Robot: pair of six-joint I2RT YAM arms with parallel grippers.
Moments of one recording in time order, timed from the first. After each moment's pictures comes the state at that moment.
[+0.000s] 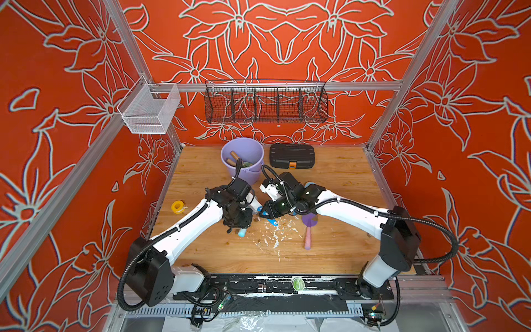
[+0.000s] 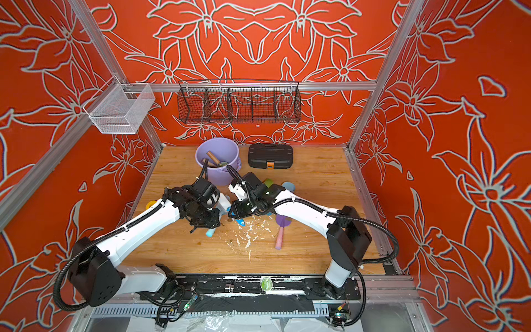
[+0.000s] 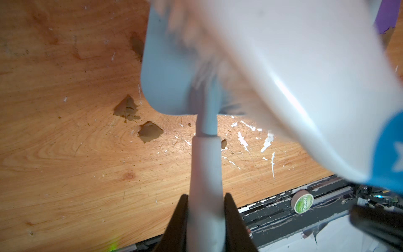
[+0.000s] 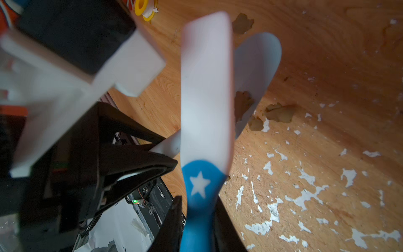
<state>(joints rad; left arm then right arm) -0.50 1.32 1.05 -1.05 0.17 -0.44 0.85 1.67 1.31 -0.52 -0.44 0.51</state>
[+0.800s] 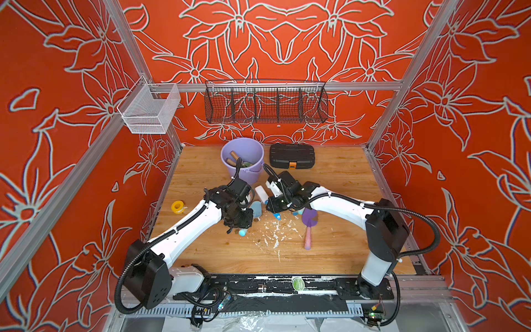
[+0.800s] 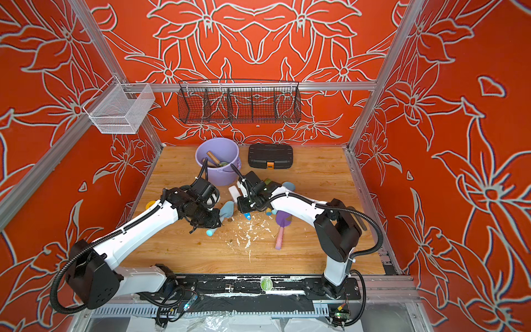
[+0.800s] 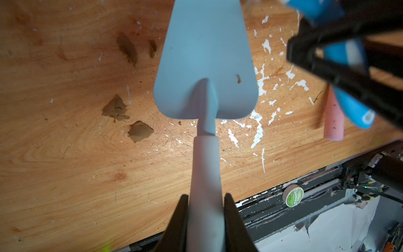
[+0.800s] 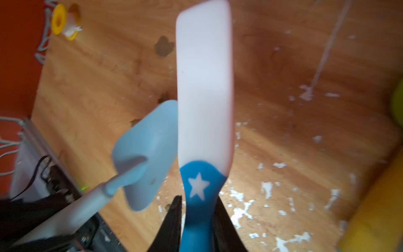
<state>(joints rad) -0.50 1.30 1.05 -1.05 0.20 -0.44 0.77 1.78 1.33 -0.54 -0.18 0.47</state>
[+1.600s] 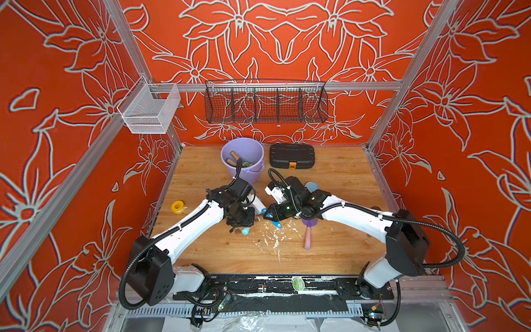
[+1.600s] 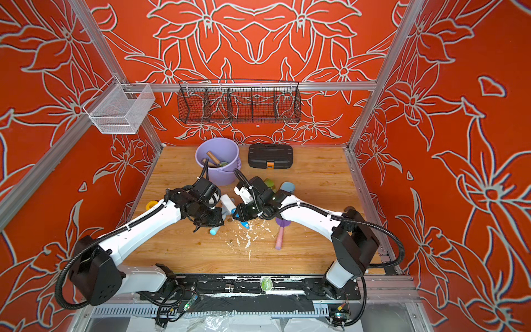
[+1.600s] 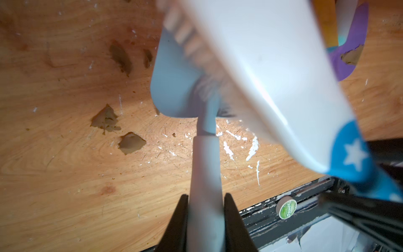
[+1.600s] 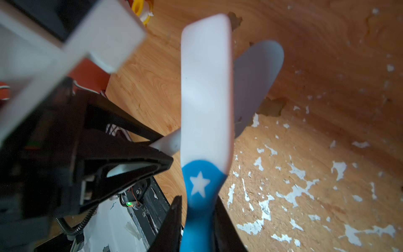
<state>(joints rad) -0.50 1.34 1.02 -0.94 0.23 -0.50 0.81 1.60 1.12 -0.40 -0.43 0.54</state>
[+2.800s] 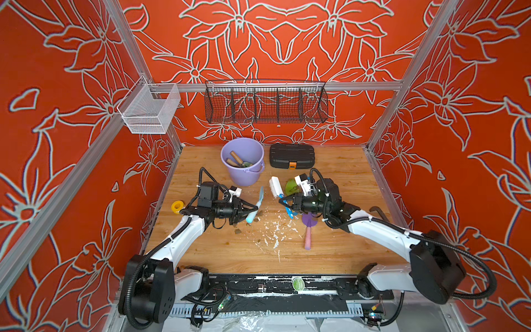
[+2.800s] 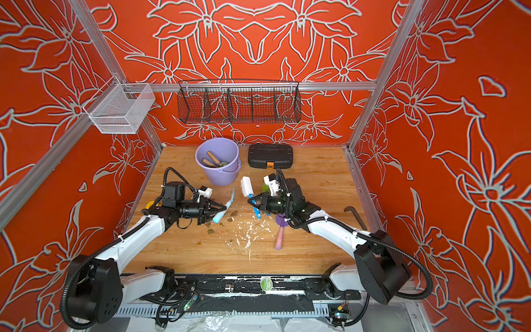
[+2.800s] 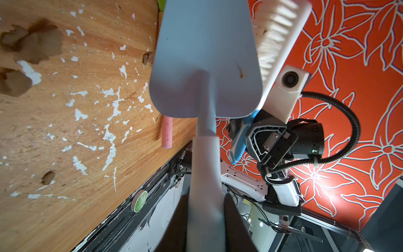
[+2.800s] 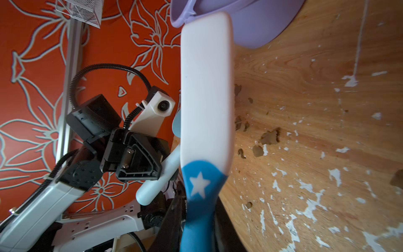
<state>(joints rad) -0.10 1.19 0.66 -0.21 1.14 -1.00 0.59 1.34 0.73 0.23 -0.62 0.99</state>
